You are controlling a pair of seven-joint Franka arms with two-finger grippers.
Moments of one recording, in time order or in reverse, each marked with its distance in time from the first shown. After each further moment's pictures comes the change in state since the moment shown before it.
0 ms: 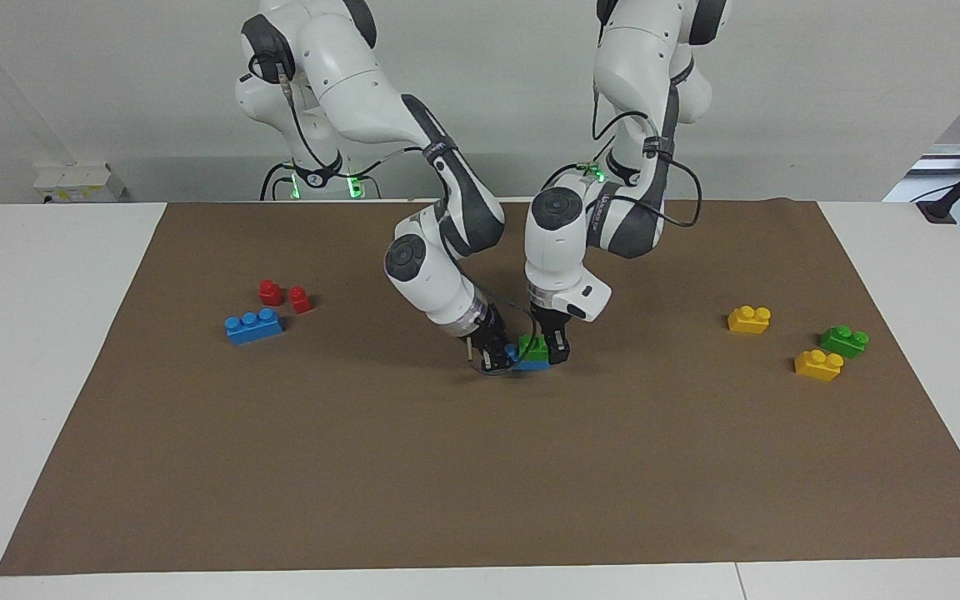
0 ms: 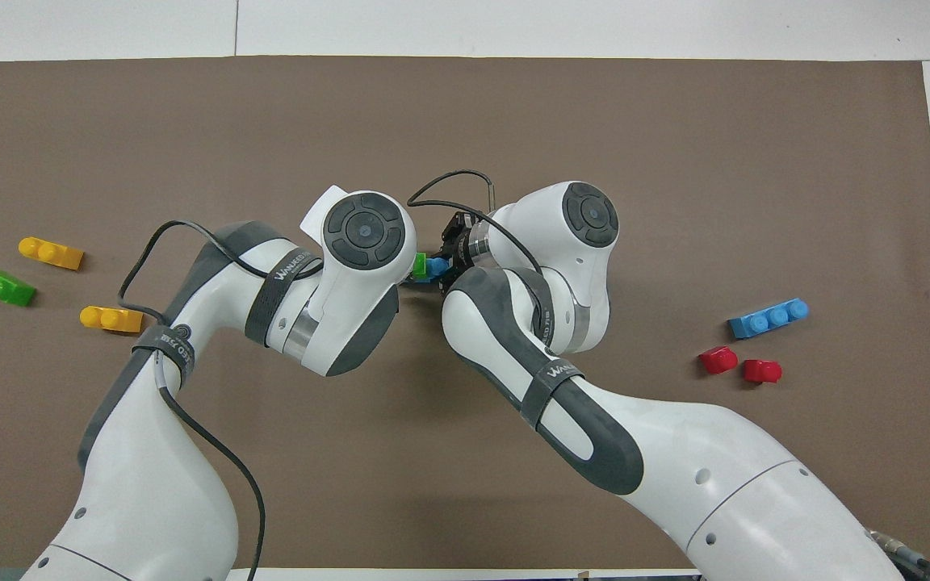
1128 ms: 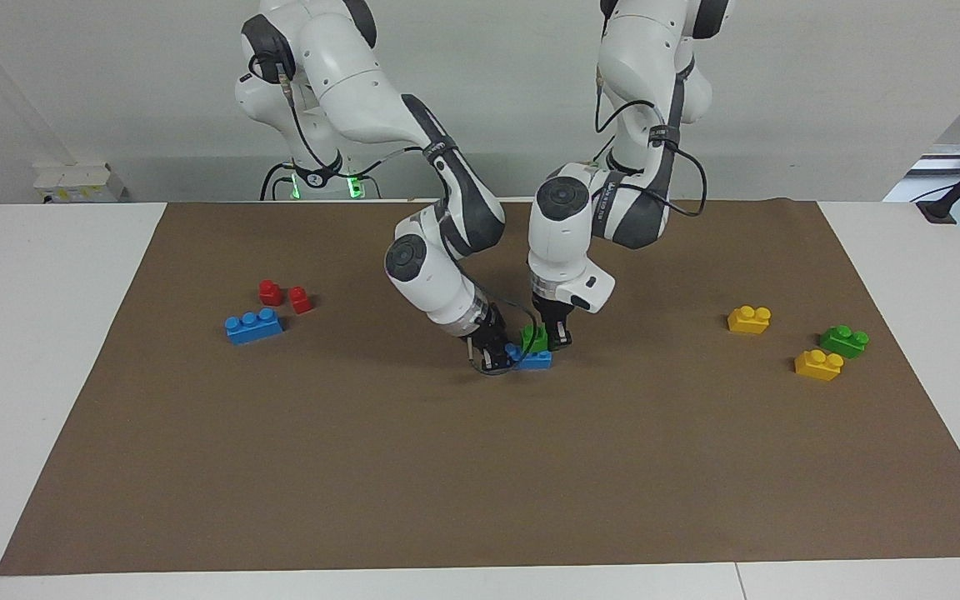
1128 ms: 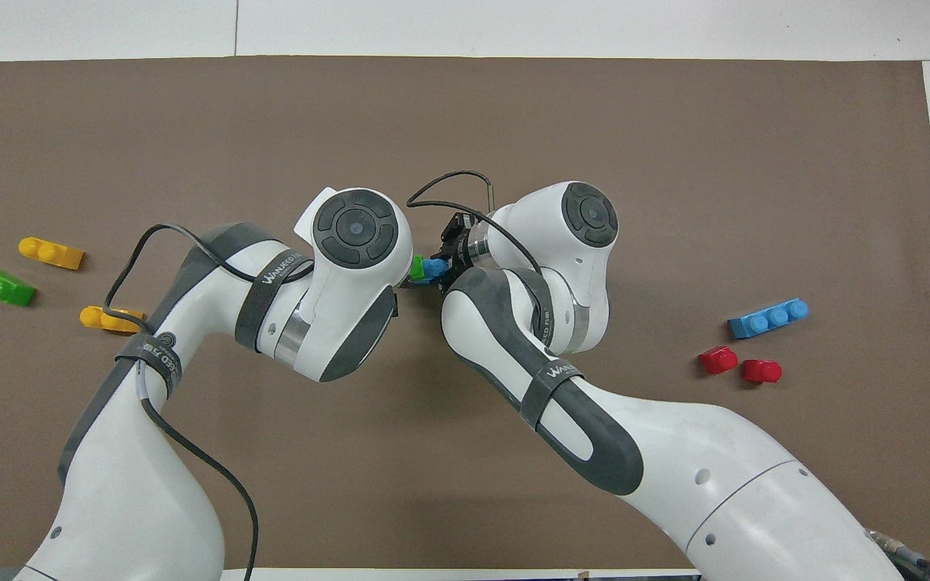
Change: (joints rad) left arm 0.004 -0.037 -0.011 -0.003 -0.025 -0.047 0.000; right arm 0.000 0.000 0.001 0.000 0.001 -0.004 0.000
